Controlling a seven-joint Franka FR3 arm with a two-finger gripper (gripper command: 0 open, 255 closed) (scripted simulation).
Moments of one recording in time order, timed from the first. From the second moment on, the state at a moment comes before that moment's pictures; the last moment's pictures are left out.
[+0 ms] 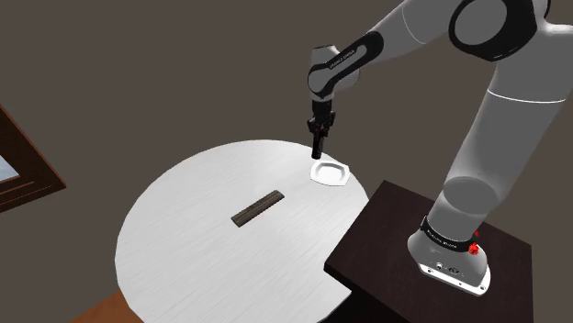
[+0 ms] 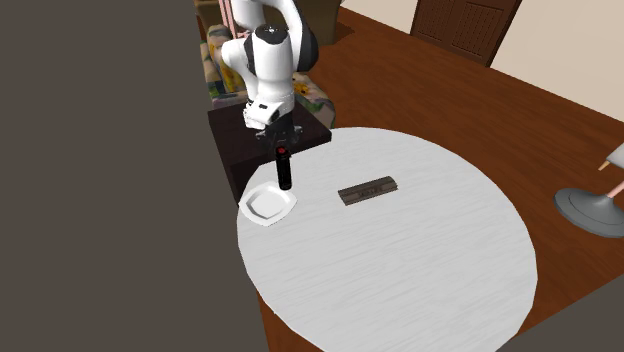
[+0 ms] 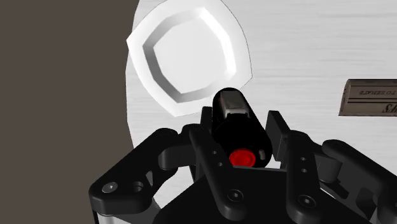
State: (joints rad) arm -0.14 0.08 -0.08 -2.17 -0.01 2.19 -0.01
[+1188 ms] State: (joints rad) arm -0.21 0.09 -0.14 -2.30 -0.01 2.33 -0.13
